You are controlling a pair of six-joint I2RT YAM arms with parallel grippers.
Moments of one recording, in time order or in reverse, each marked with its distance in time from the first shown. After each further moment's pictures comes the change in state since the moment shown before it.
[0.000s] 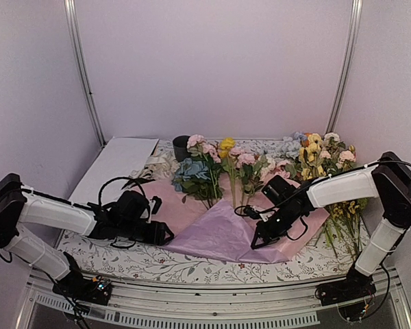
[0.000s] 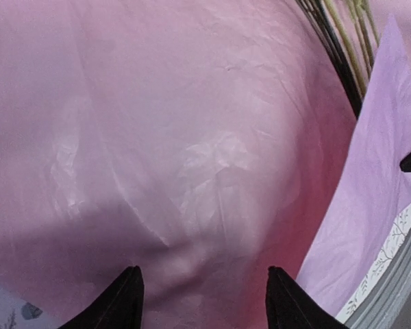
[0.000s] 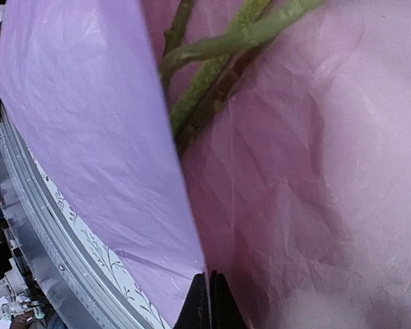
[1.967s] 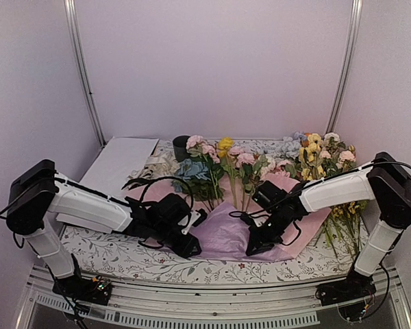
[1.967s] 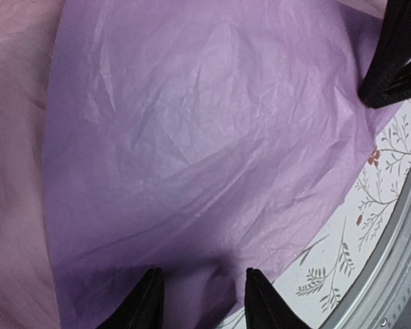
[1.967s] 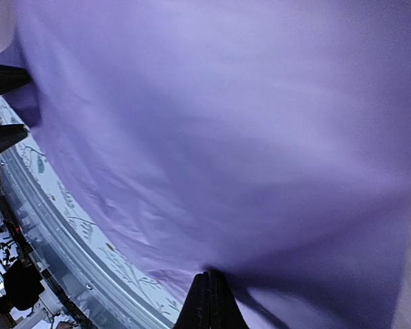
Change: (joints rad) left arm -0.228 0.293 0.342 -0.172 0.053 0.257; right arm 0.101 0.036 0.047 -0.024 0.028 0.249
